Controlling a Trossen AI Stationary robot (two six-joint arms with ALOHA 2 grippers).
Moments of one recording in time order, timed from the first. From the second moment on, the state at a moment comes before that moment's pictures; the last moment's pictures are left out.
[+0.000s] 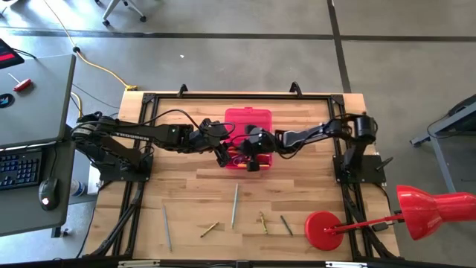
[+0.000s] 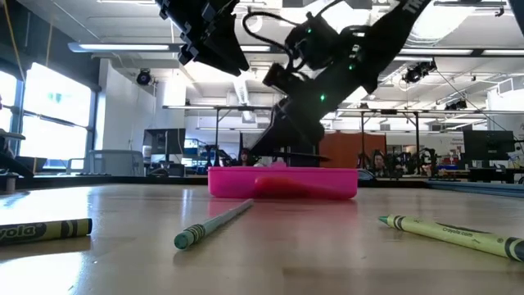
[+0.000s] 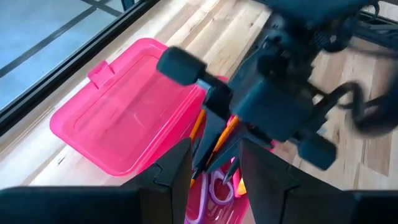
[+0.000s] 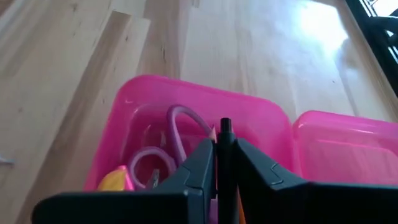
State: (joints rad) left arm -0.03 1.41 1.12 -0.41 -0.40 -0.39; right arm -0.12 1.81 0.96 0.25 0.02 -0.29
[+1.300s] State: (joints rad) left arm -0.03 1.41 1.12 -0.33 -0.24 -0.37; right arm 0.22 2.09 1.06 0.56 -0.53 -0.38
